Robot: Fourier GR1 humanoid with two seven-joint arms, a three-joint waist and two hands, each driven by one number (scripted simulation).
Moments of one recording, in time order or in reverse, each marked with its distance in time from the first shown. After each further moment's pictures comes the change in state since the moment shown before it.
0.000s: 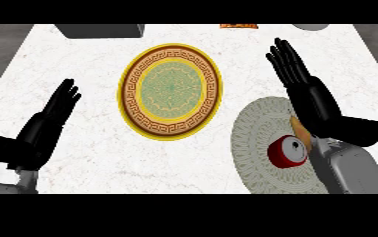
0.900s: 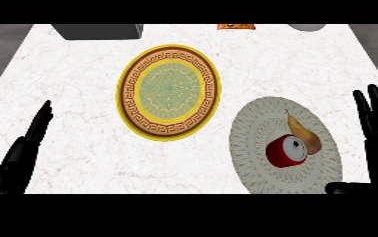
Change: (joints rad) left arm 0.143 0.041 0.016 0.046 -0.273 0.163 -0.070; right arm 0.449 0.047 -0.250 -0.437 -0.235 -0.099 0.085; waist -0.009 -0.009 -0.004
